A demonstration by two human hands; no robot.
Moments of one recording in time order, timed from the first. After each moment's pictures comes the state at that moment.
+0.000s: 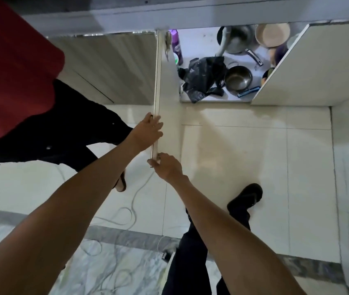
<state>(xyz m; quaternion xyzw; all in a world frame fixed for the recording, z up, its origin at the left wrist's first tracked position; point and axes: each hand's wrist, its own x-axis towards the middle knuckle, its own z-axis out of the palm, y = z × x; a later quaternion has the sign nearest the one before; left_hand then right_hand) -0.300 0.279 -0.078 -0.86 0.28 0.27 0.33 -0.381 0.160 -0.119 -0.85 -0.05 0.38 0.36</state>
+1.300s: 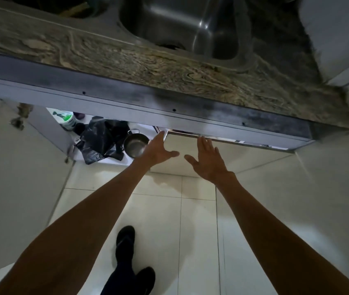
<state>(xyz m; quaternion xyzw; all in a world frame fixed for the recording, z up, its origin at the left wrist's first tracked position) 0.028 -0.142 -0.134 -0.86 -0.05 0.21 -0.46 0.001 -0.330 -0.080 -0.97 -0.07 0.21 0.04</state>
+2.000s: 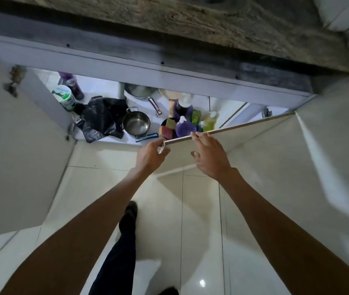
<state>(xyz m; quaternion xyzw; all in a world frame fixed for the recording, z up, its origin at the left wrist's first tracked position) -0.111 -0.184 -0.172 -0.91 -0.07 0.10 -0.39 -0.101 -0.384 -0.119 -0.98 -0.17 0.10 0.04</state>
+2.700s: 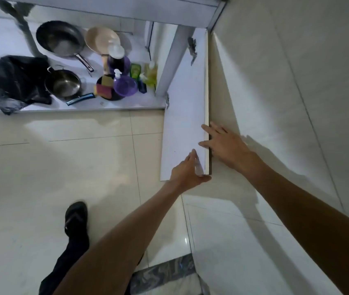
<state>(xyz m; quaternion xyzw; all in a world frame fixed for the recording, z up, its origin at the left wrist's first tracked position) -0.340 -0.513 -0.195 -0.85 0.14 0.32 -0.40 -0.297 -0.639 -0.077 -0.93 -0.17 0.25 -0.19</state>
